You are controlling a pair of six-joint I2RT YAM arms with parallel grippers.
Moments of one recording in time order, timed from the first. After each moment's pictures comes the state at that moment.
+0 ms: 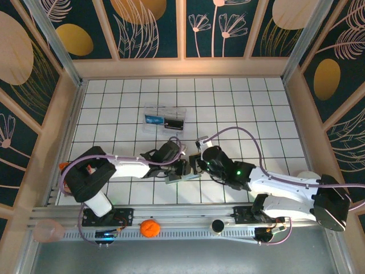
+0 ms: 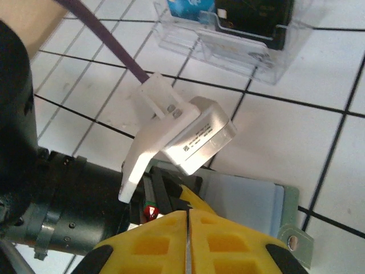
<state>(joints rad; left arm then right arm) -0.91 1.66 0.68 0.15 0.30 -0.76 1.07 1.07 0.56 -0.08 0.20 0.59</state>
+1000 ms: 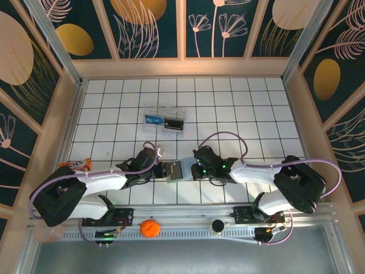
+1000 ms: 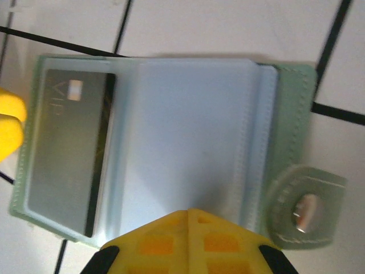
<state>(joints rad) -0.79 1.33 0.37 0.13 0.15 -0.79 0.97 1.40 0.54 -0.10 -0.02 0.68</state>
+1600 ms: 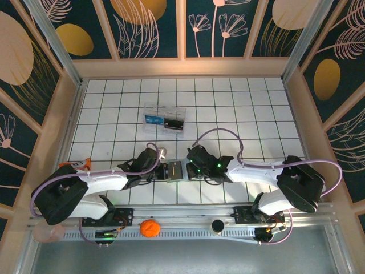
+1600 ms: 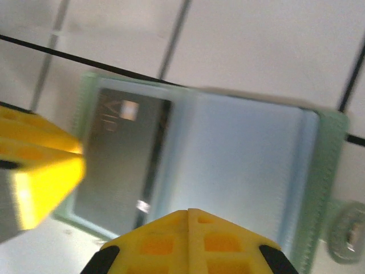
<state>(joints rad) -0.81 1.34 0.37 0.17 0.20 -0.78 1.05 1.40 0.68 -0.20 0.07 0.68</state>
